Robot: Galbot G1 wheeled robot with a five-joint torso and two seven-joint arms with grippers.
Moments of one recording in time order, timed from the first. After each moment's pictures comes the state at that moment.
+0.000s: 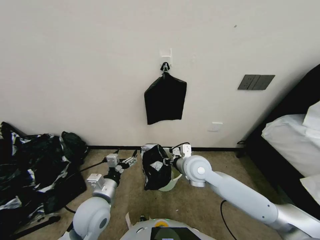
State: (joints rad) left arm 1.63 -1.12 -0.43 -2.41 -0.55 0.26 -0.30; right arm -0.62 0.88 -0.34 2.16 1.76 -0.53 1.17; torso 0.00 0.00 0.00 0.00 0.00
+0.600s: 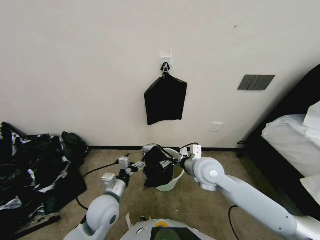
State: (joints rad) left arm 1.53 -1.09 -0.28 -2.30 -0.58 0.34 -0.31; right arm -0.75 0.82 -0.20 2.24 1.75 -0.52 1.13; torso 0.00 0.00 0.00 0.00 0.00
